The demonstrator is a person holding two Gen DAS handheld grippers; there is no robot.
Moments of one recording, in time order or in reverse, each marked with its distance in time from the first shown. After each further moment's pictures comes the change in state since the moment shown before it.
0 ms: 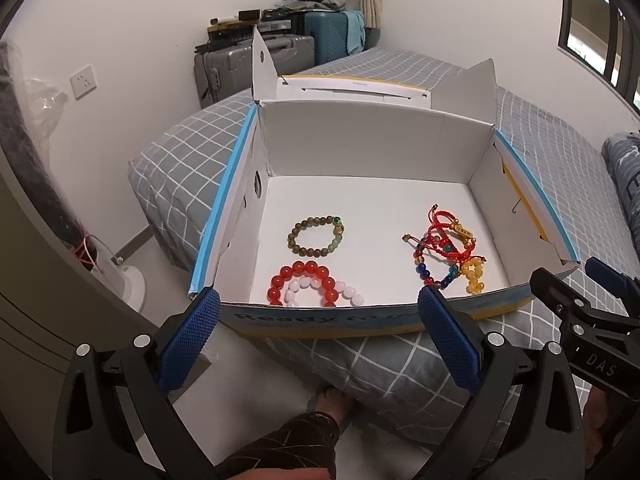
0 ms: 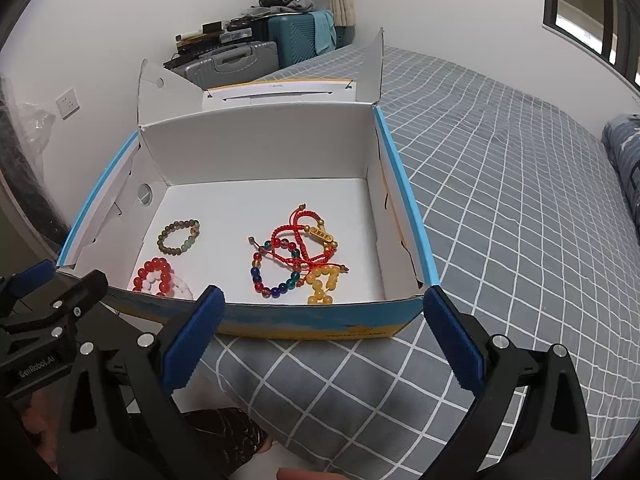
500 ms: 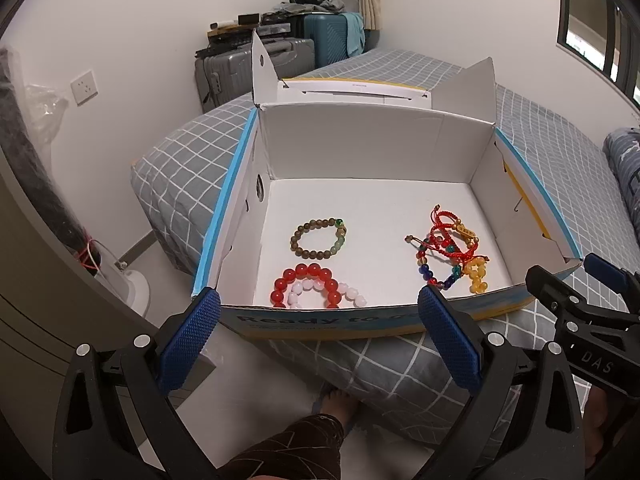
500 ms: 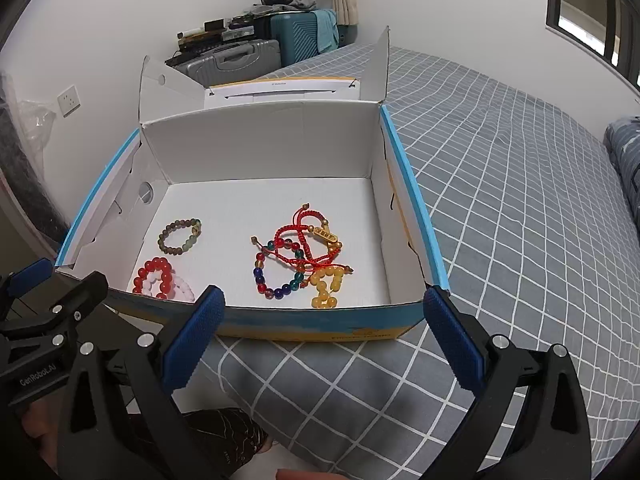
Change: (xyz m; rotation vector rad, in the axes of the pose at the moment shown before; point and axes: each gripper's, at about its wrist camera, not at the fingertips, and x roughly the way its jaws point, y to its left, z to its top) left arm -0.001 -0.001 0.000 0.011 -0.014 0.012; right arm 0.004 0.003 0.000 -0.004 0.005 -0.001
